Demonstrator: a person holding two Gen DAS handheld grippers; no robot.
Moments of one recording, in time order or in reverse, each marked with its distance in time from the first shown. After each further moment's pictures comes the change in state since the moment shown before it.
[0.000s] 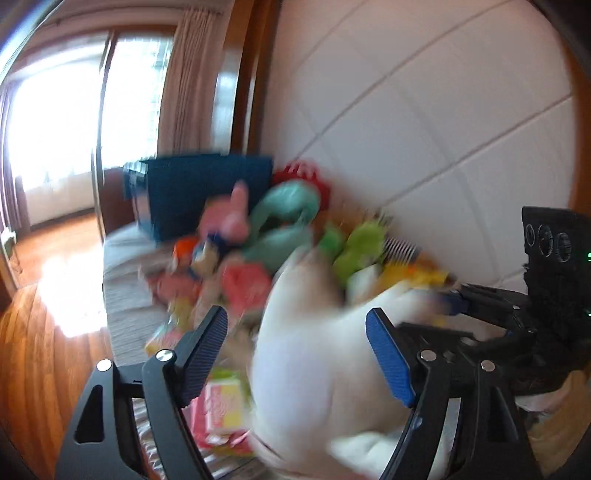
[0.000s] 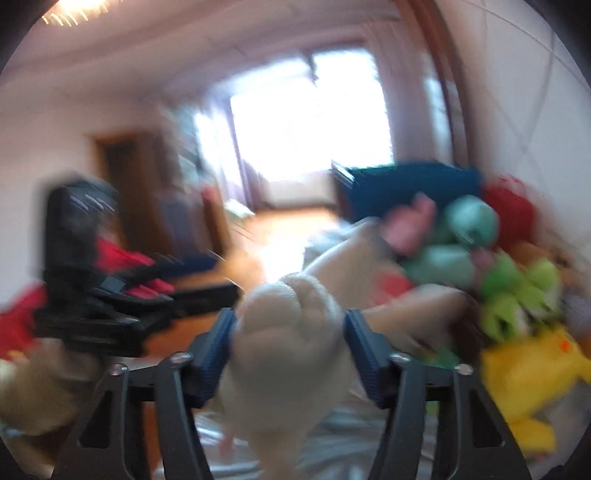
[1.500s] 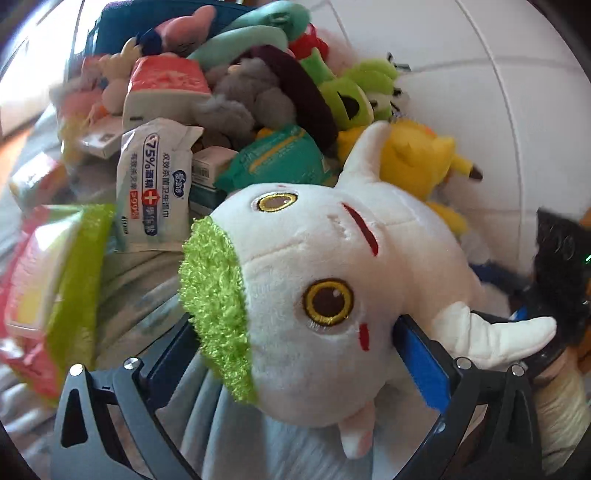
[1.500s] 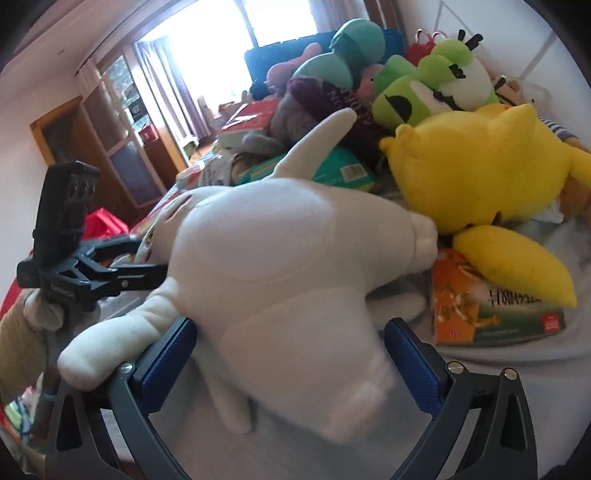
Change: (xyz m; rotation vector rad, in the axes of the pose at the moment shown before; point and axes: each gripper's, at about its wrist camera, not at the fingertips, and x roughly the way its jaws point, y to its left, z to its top) left arm 0.185 -0.073 -0.123 -0.214 0.276 -0.136; right arm 0.026 -0.210 -0.143 0.092 0.208 0.040
